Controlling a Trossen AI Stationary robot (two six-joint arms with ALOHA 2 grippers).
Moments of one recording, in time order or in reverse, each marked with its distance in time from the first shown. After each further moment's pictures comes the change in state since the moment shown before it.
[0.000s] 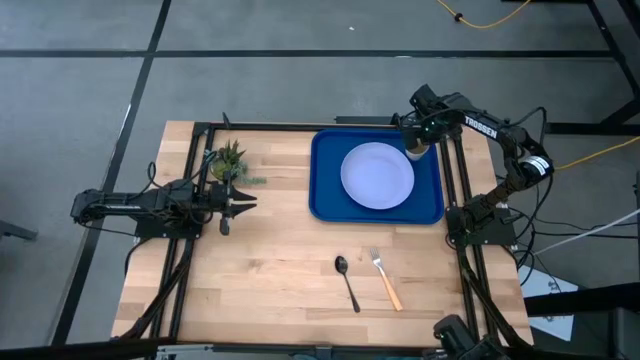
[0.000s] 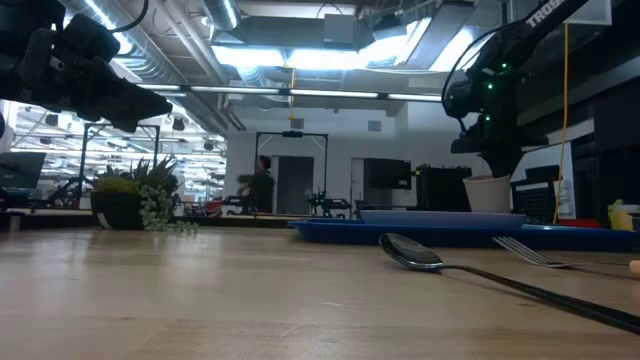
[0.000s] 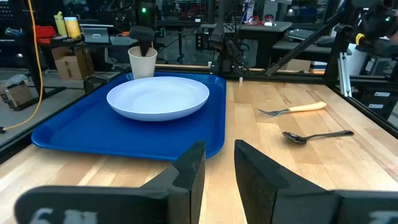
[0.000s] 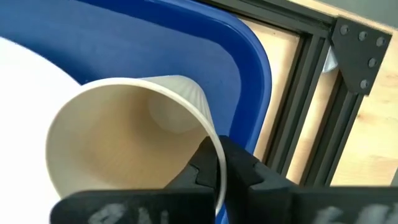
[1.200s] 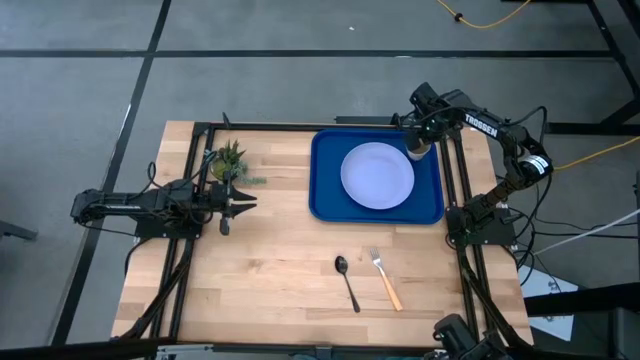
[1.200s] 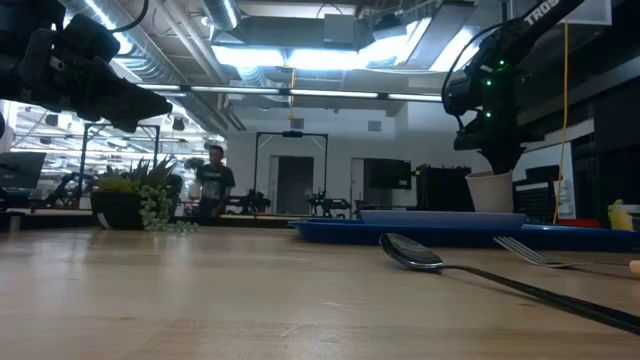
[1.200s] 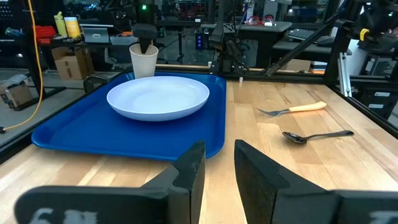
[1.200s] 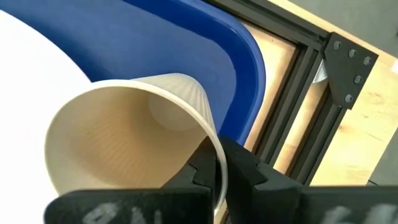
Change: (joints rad) left arm 0.000 0.000 0.000 0.000 0.000 0.000; right arm 0.000 0.003 0.040 -0.049 0.012 -0.111
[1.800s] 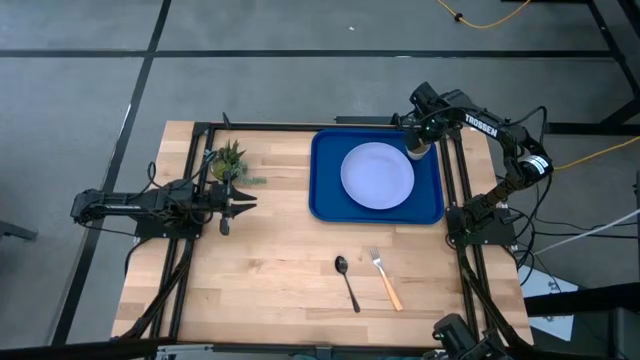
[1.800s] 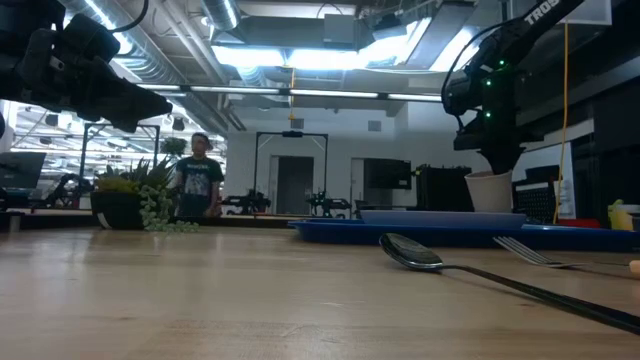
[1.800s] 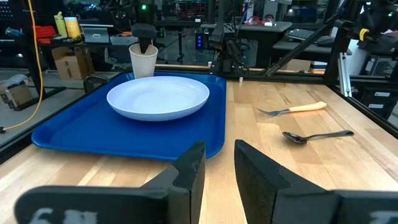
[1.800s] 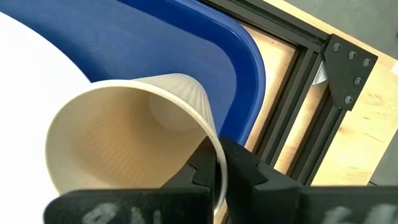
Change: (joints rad) left arm 0.000 0.000 0.000 0.000 0.000 0.000; right arm 0.000 -0.001 0.000 0.007 0.000 0.001
